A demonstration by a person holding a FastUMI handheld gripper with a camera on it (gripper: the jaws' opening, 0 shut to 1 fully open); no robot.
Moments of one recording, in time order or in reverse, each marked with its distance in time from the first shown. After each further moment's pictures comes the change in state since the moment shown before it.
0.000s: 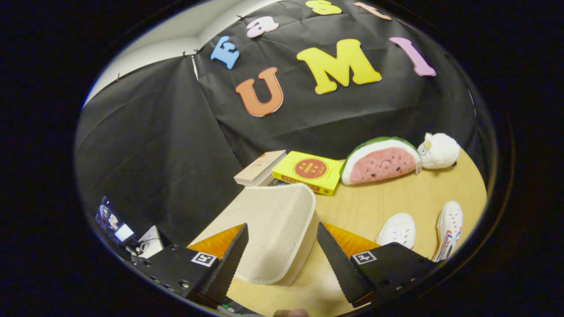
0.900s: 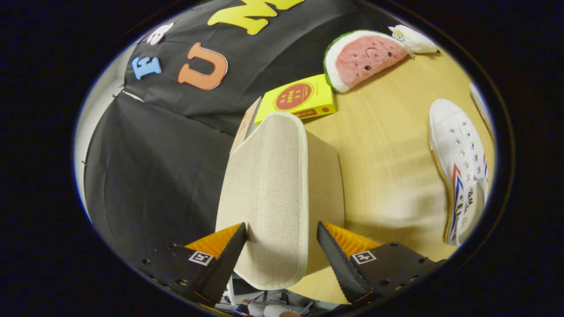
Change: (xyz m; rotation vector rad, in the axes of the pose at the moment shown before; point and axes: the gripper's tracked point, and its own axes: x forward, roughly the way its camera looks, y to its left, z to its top) arm 0.060 0.022 -0.041 0.545 0.321 0.199
